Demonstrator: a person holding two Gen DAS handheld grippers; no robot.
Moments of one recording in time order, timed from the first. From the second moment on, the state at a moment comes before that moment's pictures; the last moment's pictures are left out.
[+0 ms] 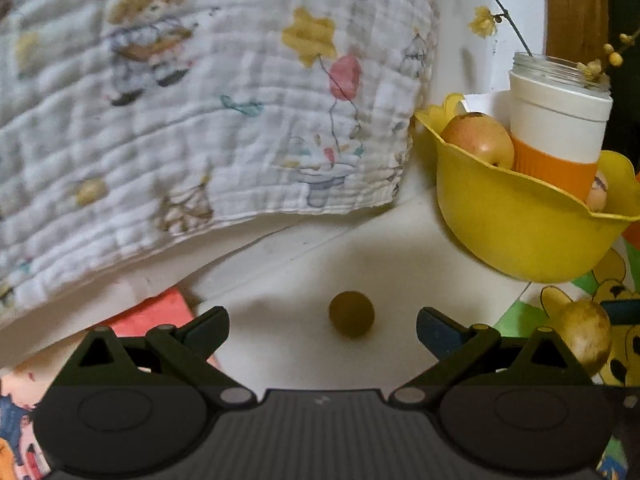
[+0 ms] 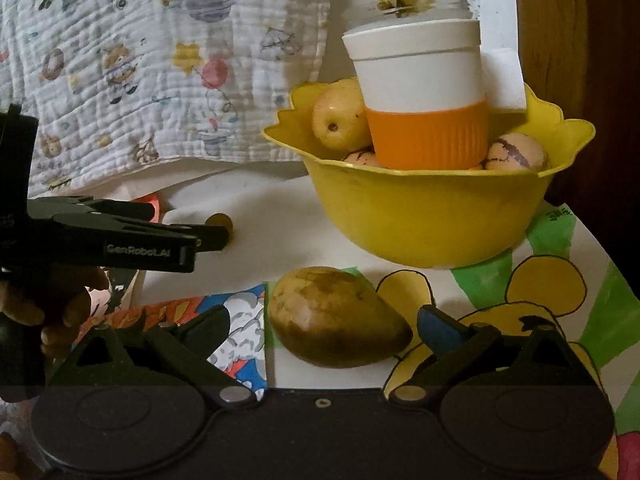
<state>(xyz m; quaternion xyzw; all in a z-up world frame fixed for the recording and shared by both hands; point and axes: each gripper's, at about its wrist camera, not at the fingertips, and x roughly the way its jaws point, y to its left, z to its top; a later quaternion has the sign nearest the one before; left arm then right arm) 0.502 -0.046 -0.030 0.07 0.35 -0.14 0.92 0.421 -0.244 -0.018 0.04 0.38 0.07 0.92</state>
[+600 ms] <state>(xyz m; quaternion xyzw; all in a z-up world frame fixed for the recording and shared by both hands) 0.523 -0.062 -0.075 0.06 0.36 -0.15 0.92 0.434 -0.241 -0.024 0.05 0.38 0.05 0.92</state>
